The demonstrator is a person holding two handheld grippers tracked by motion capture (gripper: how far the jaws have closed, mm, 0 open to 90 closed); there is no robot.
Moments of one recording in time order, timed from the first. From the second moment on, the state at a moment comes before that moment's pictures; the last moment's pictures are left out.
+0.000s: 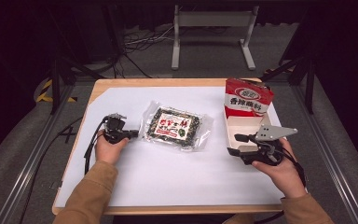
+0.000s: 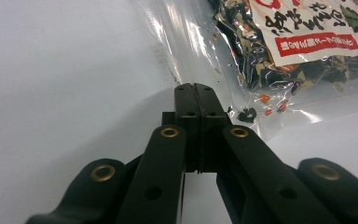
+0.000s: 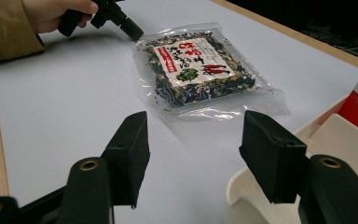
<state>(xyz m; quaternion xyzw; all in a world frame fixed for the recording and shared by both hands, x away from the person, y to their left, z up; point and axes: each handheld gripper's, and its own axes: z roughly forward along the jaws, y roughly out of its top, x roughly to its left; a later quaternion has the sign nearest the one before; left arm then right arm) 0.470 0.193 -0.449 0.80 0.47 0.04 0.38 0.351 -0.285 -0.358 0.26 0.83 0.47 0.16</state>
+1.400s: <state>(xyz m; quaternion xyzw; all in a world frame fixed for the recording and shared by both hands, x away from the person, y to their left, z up) 0.378 0.194 -0.300 0.78 0.28 0.16 0.54 0.349 -0.282 -0.356 0.26 0.83 0.47 0.17</state>
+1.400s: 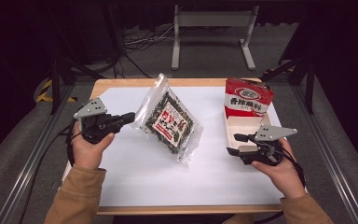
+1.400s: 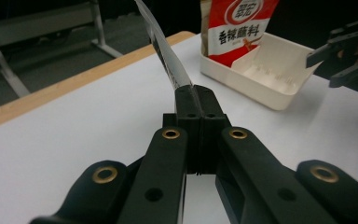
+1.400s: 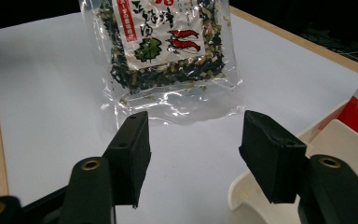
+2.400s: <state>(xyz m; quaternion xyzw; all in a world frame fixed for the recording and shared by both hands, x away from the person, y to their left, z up) 0.333 0.183 -0.262 0.75 0.19 0.19 0.61 0.351 -0.268 -0.353 0.24 0.83 0.48 0.16</state>
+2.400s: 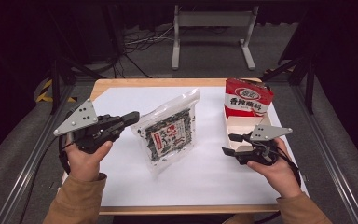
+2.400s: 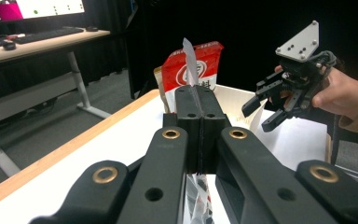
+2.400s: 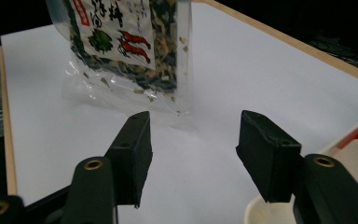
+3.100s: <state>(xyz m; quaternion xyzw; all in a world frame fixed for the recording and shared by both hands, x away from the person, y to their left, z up) 0.331 0.179 -0.262 0.75 0.17 0.17 0.61 0.378 -0.232 -0.332 0.20 0.82 0.52 0.13</state>
